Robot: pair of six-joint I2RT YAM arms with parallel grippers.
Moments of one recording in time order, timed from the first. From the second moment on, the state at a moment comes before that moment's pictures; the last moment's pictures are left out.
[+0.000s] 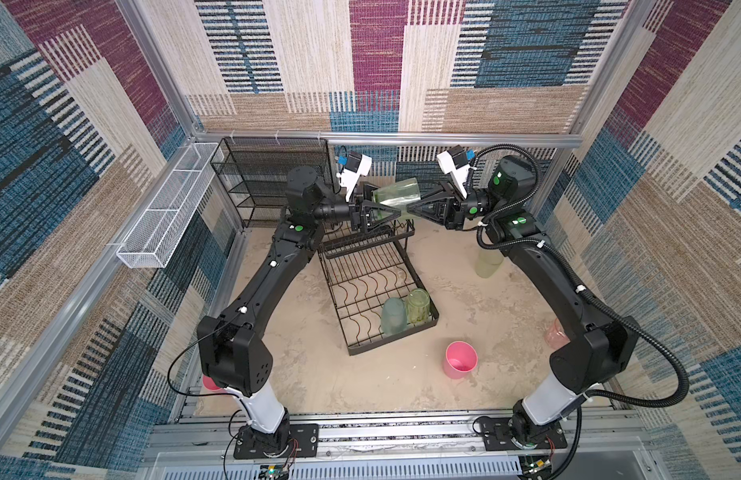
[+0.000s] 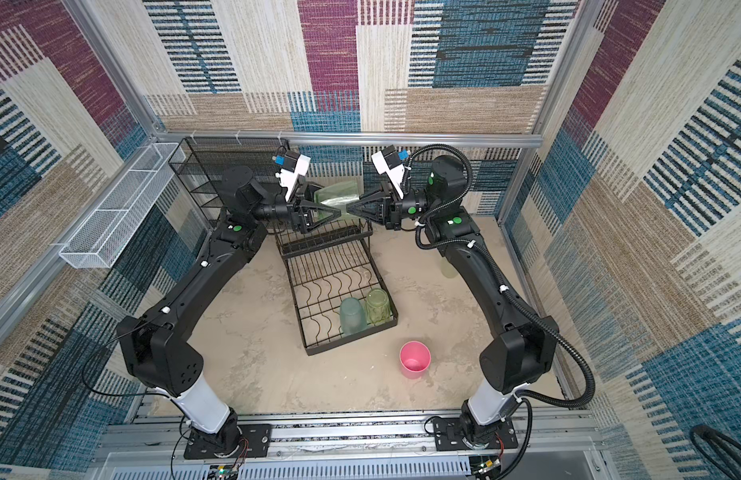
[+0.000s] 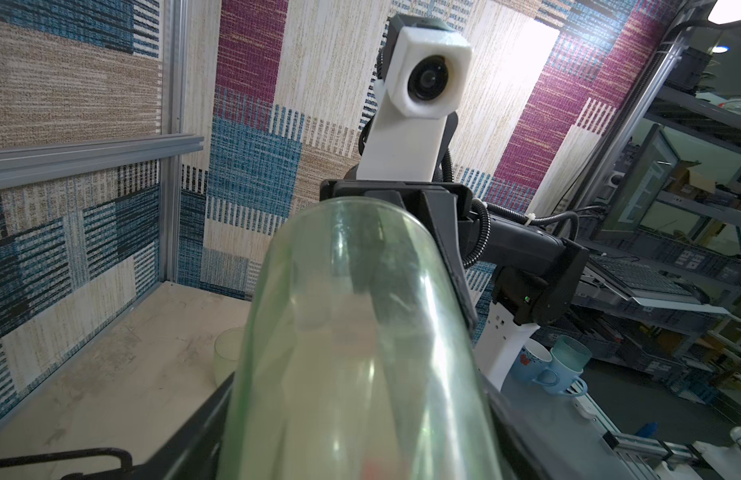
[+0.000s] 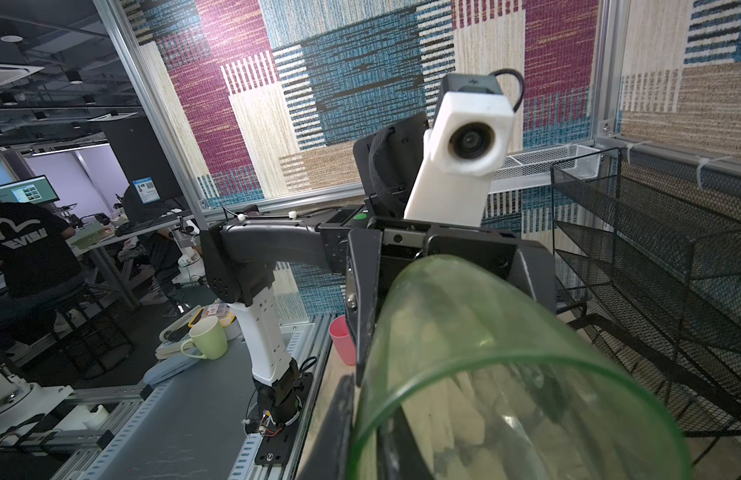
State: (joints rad) left arm -0.34 1.71 1.71 0.22 1.24 -0.45; right arm 0.32 1.66 1.75 0.10 -1.35 0.38
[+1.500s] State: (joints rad) left arm -0.29 1.25 1.38 -0.57 0.78 -0.10; right arm 0.20 1.43 1.48 -0.25 -0.53 0.26
